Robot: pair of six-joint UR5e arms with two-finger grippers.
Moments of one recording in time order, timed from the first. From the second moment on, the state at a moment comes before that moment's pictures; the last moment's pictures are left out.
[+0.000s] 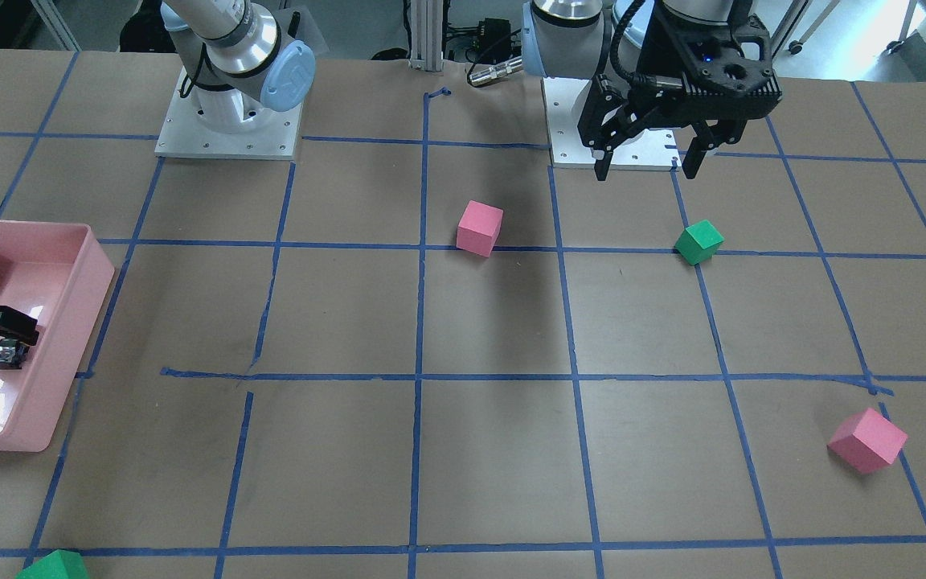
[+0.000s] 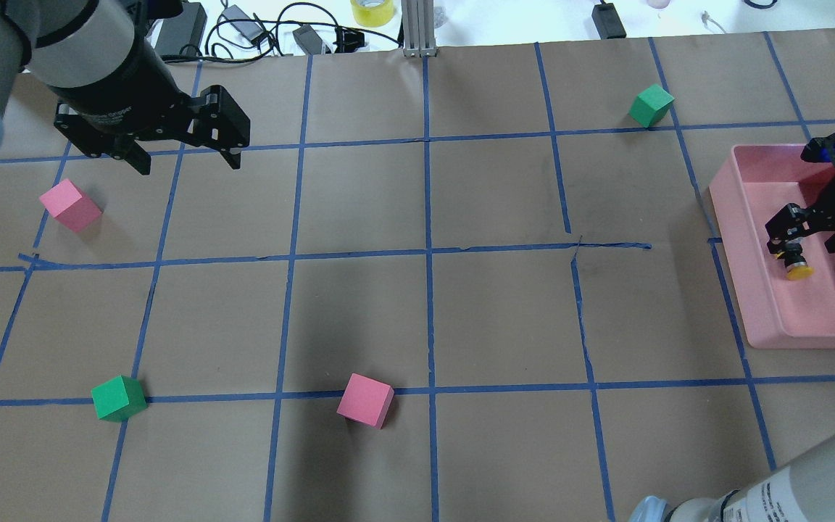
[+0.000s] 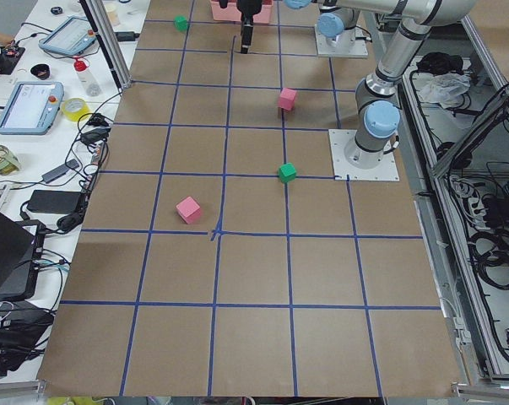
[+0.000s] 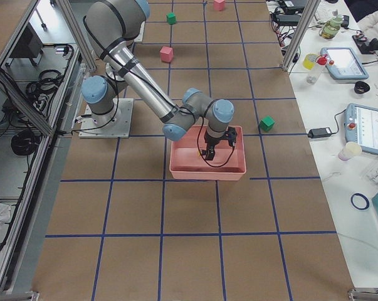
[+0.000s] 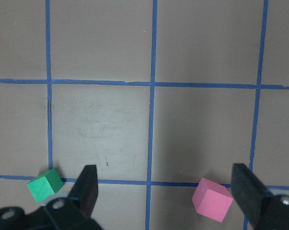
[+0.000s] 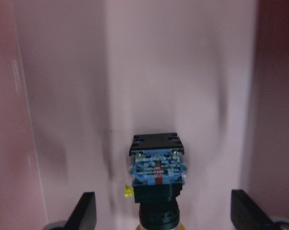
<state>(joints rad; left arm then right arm) -1.62 -1.48 -1.57 -1.53 1.61 -0.09 0.95 -1.16 1.83 -2.15 -1.64 -0.57</state>
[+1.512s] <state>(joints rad) -1.62 -1.48 -1.57 -1.52 1.61 -0.09 0.95 -1.22 1.81 -2.08 -1.64 -0.55</state>
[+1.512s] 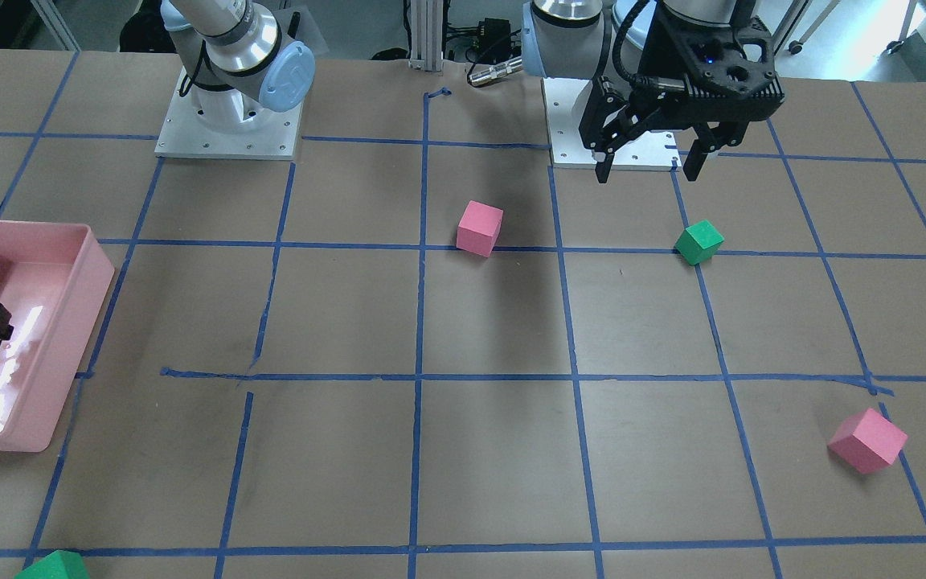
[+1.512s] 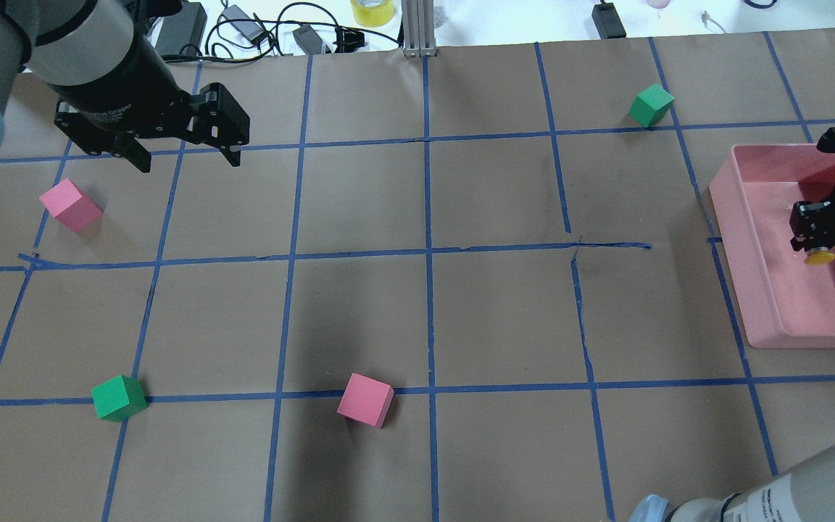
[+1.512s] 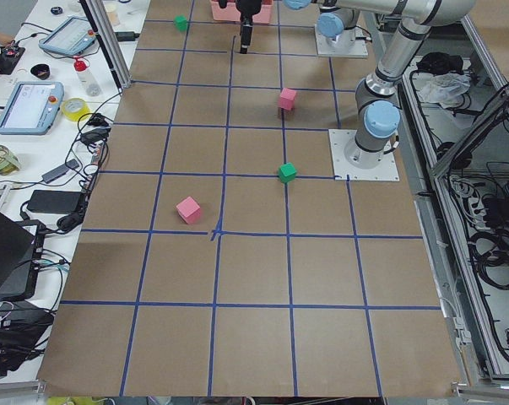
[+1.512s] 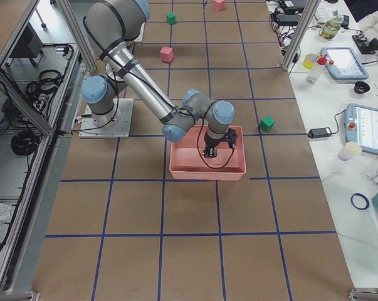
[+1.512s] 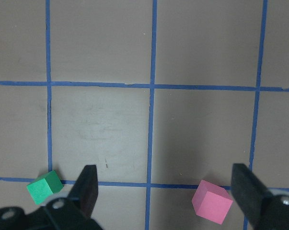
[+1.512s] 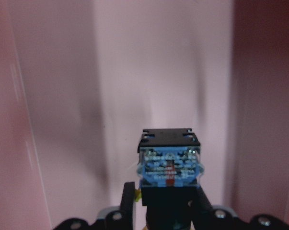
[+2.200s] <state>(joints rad) -1.62 -1.49 -1.58 -1.48 1.61 -0.09 1.06 -1.36 1.69 -1.78 -1.63 -0.51</state>
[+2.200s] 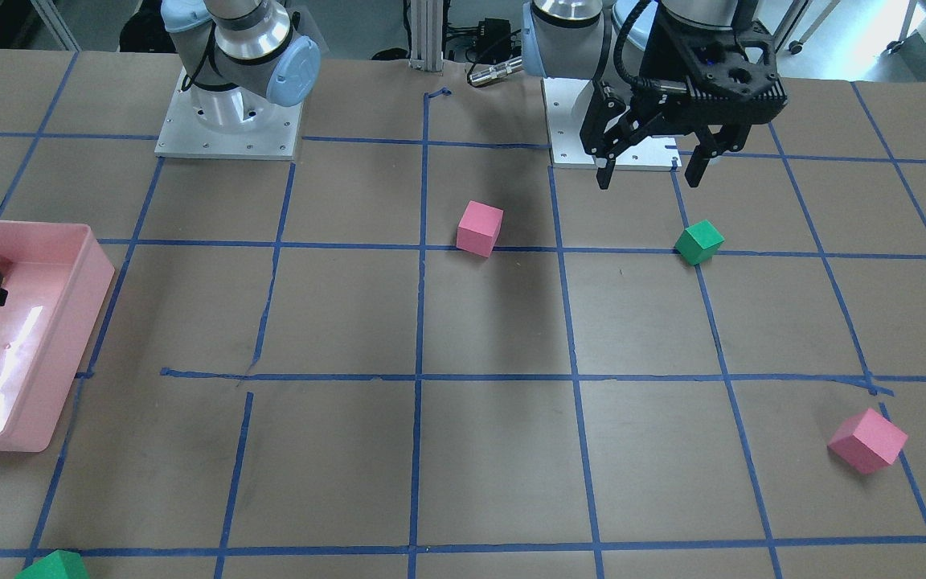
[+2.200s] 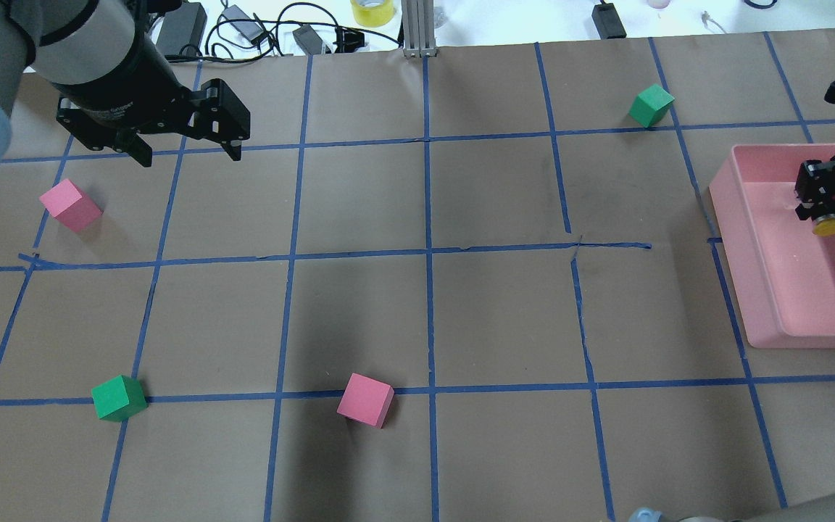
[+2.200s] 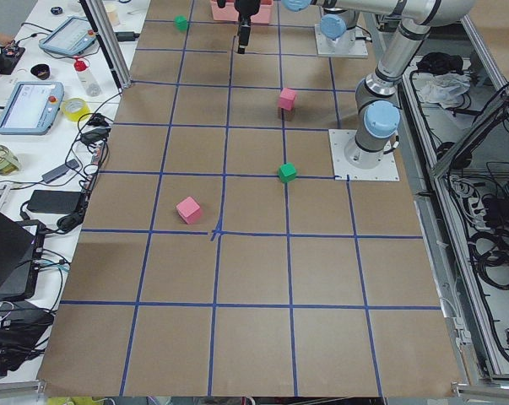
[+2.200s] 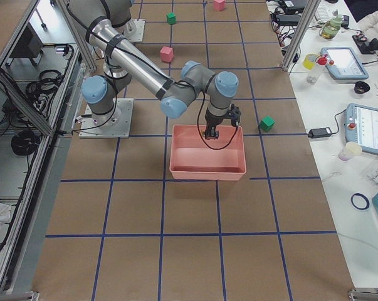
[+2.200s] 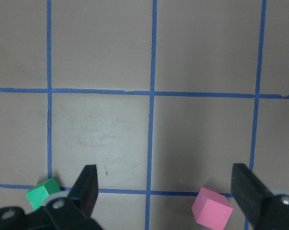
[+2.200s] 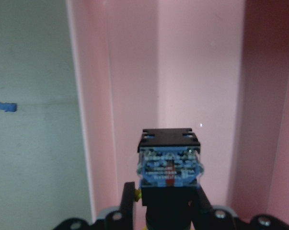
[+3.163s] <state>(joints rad) -1.62 -1.49 -1.58 -1.47 1.61 -0.09 1.69 -1.33 1.58 -1.76 -1.47 -0.17</state>
